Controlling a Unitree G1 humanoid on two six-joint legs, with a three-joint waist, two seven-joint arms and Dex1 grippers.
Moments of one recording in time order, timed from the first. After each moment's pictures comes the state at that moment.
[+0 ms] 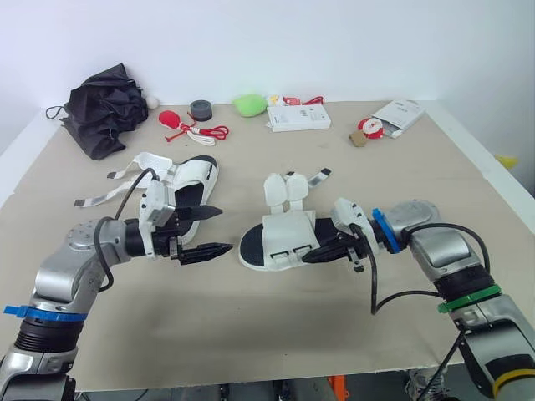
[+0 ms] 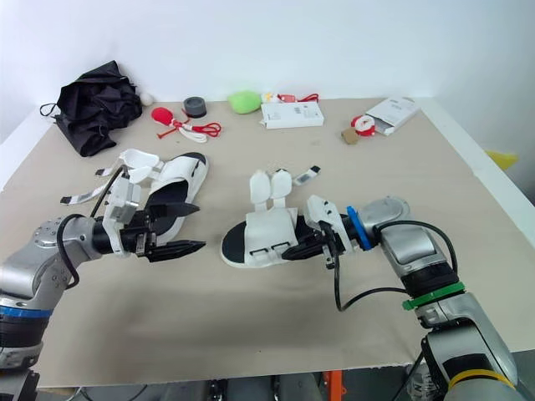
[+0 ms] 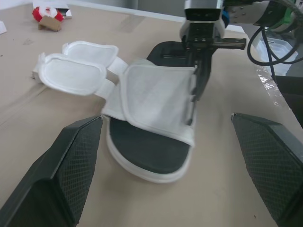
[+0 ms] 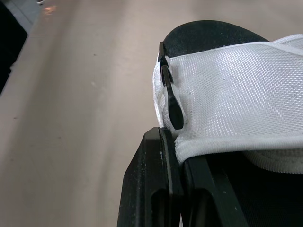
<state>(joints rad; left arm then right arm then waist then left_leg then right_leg) -0.36 0.65 0.04 -0.15 -0.61 0.44 -1.15 -0.68 -0.72 0.31 0.24 0.29 0.29 1.49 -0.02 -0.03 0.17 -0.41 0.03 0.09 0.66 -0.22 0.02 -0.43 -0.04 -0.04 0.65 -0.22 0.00</state>
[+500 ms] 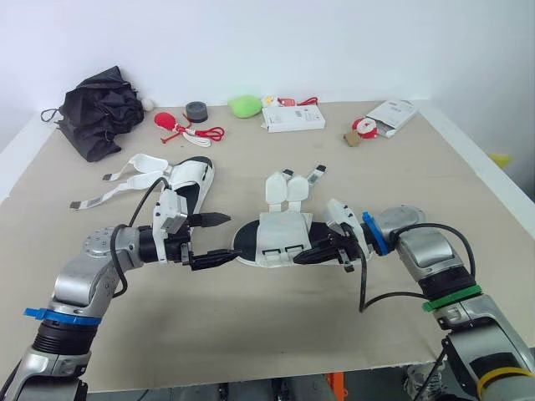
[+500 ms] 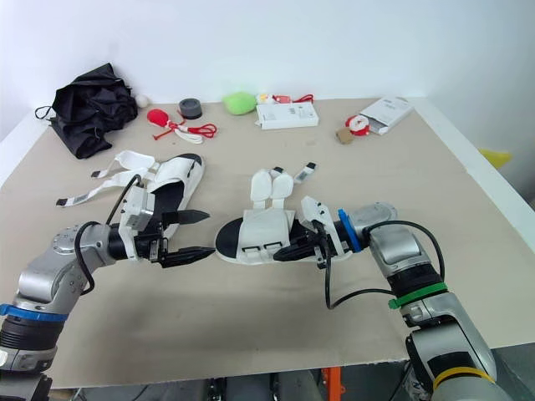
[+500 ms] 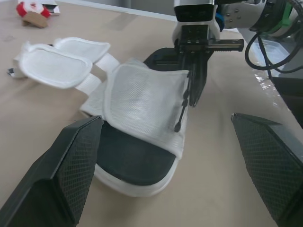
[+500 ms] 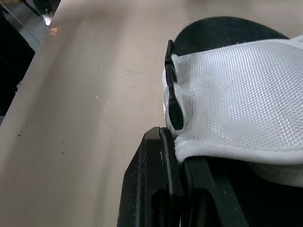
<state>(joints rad) -0.35 0.60 0.00 -0.11 -0.57 0.41 -1.15 -0.68 -0.63 0.30 0.32 0.29 0.30 1.50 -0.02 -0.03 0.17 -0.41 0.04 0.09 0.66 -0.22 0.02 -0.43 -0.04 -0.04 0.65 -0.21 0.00</state>
